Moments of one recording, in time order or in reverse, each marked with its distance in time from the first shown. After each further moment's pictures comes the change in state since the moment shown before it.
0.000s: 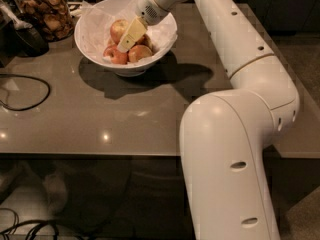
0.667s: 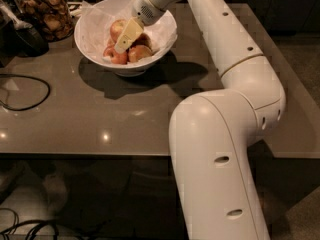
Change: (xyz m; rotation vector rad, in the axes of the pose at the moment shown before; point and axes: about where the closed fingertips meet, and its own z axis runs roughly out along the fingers) arm -0.004 0.004 0.012 -0.039 0.023 0.001
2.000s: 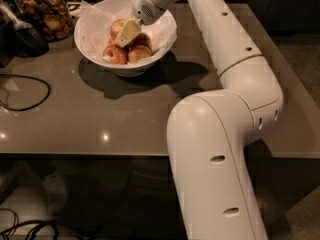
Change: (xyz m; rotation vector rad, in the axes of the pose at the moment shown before) arm -0.002 -0.002 0.001 0.002 0.005 0.004
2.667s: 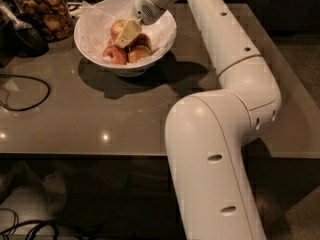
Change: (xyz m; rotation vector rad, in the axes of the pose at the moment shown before) arm -0.002 0.000 -0.003 0.000 0.000 0.000
